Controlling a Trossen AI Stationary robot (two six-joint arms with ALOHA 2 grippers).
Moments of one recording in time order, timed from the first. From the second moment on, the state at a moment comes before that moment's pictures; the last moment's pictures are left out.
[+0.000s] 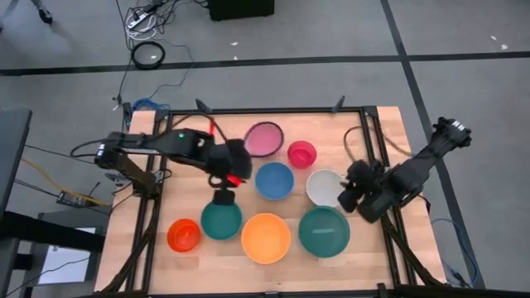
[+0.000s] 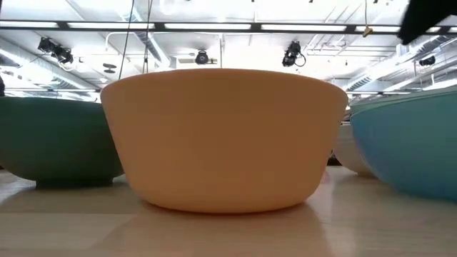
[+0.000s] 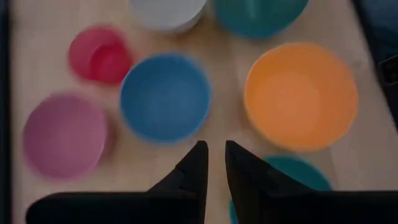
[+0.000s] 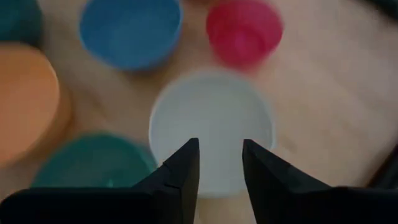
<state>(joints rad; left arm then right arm) -0.12 1.58 1.78 -1.22 -0.09 0.04 0.68 1.20 1.17 -1.41 0.61 1.46</state>
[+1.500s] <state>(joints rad) -0.17 1.27 1.78 -1.27 -0.36 -0.27 0.82 1.55 1.16 -1.25 0.36 1.65</state>
